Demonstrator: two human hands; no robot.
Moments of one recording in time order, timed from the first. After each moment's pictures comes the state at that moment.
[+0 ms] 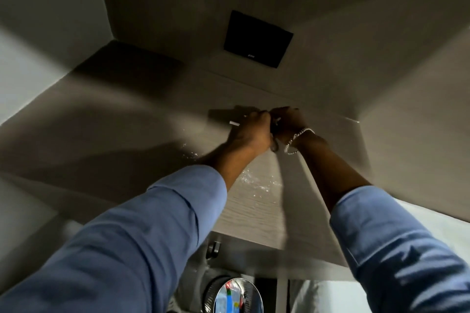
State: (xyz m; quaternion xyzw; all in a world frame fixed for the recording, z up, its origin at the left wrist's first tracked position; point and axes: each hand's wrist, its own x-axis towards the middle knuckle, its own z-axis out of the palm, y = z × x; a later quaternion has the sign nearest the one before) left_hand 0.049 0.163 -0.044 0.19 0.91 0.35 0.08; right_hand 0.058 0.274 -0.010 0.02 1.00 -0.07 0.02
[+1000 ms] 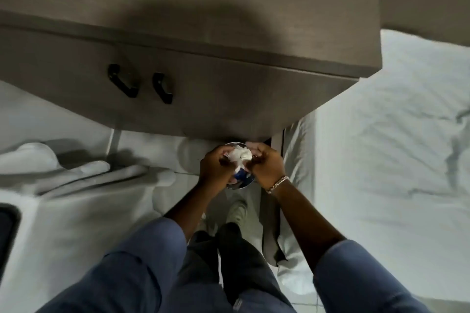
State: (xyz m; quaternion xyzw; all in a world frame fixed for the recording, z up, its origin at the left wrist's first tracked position) left_hand 0.422 0.138 -0.282 -0.09 0.80 0.50 0.32; right_hand 0.461 0.269 -0.286 0.33 0.78 -0.53 0.10
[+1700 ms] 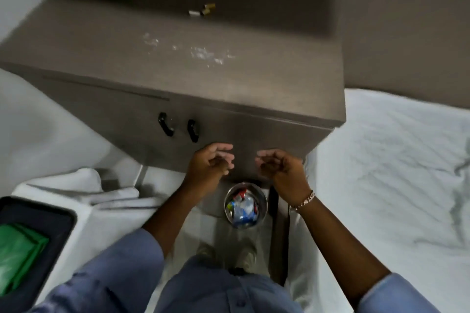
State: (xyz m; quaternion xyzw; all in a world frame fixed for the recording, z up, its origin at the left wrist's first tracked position) left_hand 0.395 0.098 -0.116 -0.02 0.76 0.61 0.22; right_hand 0.448 0.280 -0.127 0.15 0.74 -0.65 -0.01
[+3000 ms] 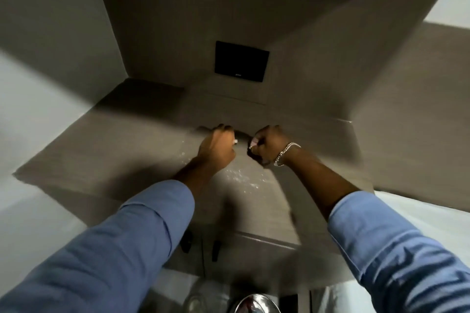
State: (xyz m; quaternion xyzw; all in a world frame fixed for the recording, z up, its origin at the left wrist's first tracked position) left_hand 0.077 0.110 -0.046 0.17 0.96 0.21 -0.01; right_hand 0.114 0.267 -0.008 -0.01 0.97 -0.23 0.04
